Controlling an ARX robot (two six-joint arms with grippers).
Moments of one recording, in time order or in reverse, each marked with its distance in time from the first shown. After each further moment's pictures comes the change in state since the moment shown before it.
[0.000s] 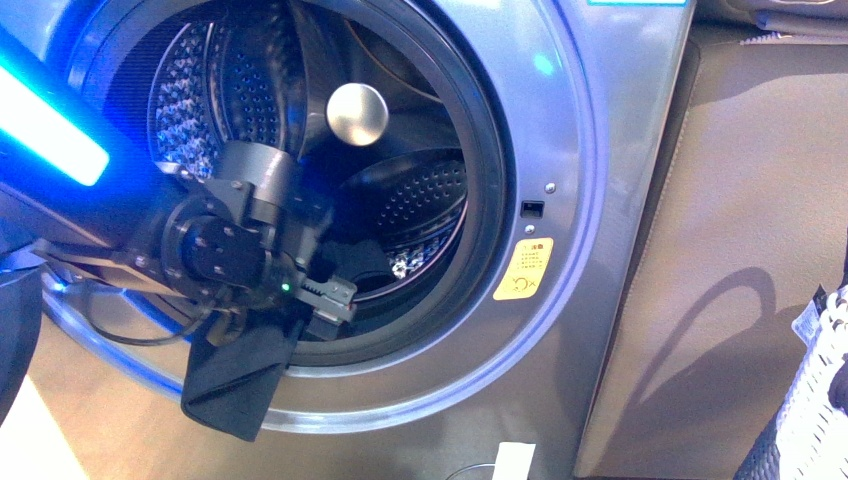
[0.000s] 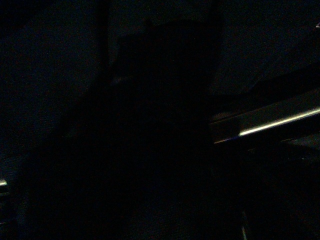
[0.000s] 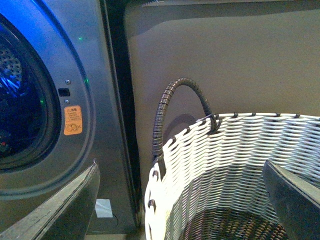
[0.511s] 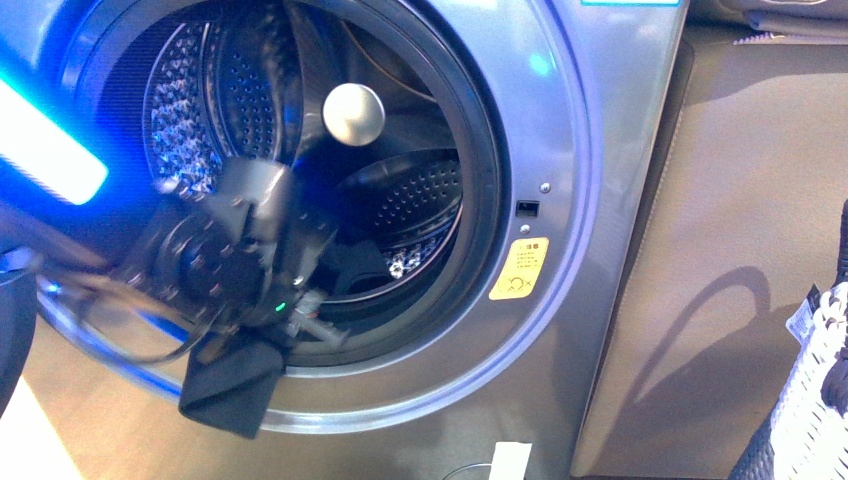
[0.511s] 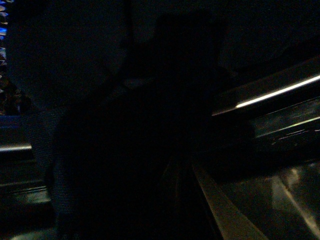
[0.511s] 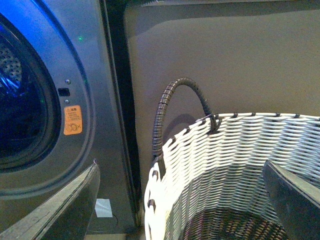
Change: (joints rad) left arm 0.013 -0.056 -0.129 0.129 0.005 0.056; right arm 0.000 0.000 0.000 0.000 0.000 0.000
